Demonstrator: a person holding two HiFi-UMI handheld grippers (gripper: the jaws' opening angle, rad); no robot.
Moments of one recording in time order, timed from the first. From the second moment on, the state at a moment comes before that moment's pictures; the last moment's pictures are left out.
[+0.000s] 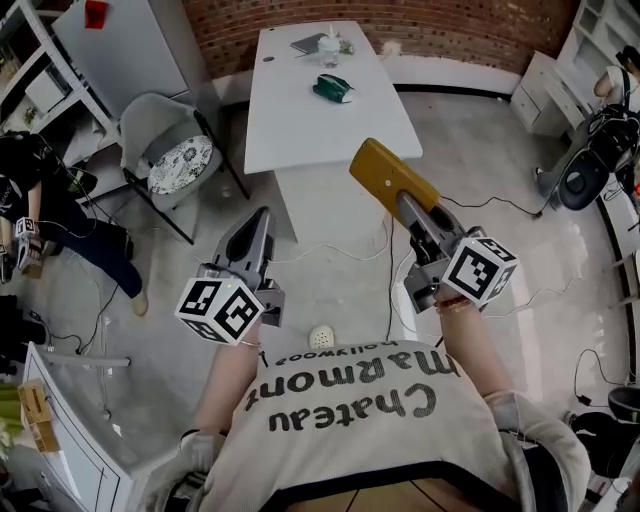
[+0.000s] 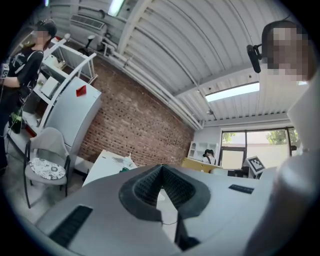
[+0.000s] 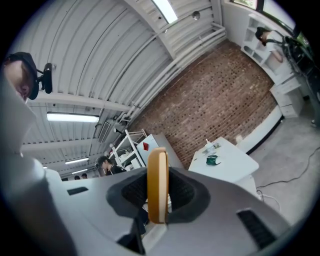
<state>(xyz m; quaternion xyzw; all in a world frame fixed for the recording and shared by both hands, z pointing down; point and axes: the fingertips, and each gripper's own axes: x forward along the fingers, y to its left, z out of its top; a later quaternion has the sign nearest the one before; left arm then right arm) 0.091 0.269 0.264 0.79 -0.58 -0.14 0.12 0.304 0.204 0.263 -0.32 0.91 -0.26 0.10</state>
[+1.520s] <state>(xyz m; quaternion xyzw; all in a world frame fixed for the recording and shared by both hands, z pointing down) -0.060 0.106 0.311 0.78 -0.60 -0.11 0.16 0.173 0.032 0.312 -0.34 0.89 -0.28 0.06</state>
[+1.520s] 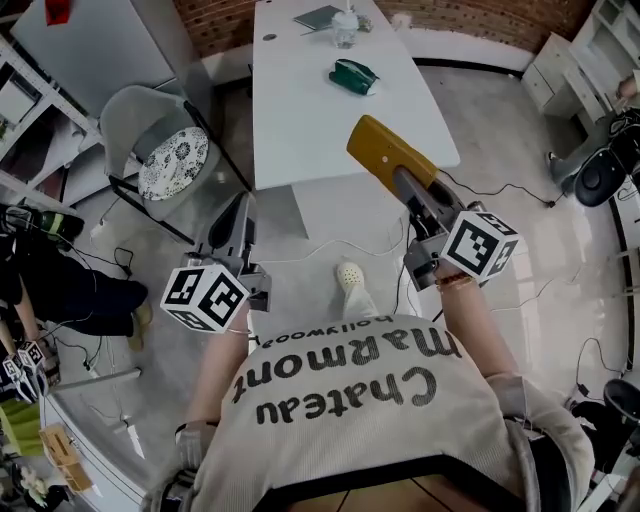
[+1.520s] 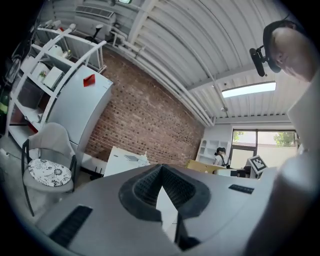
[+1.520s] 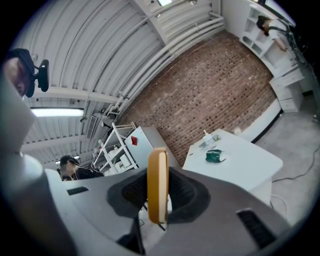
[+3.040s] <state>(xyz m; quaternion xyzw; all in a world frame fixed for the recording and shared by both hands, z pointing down) -0.039 -0.128 0.272 0.75 -0.63 -0.14 0.12 0.163 -0.228 0.276 -0.25 0.92 -0.28 0.10</state>
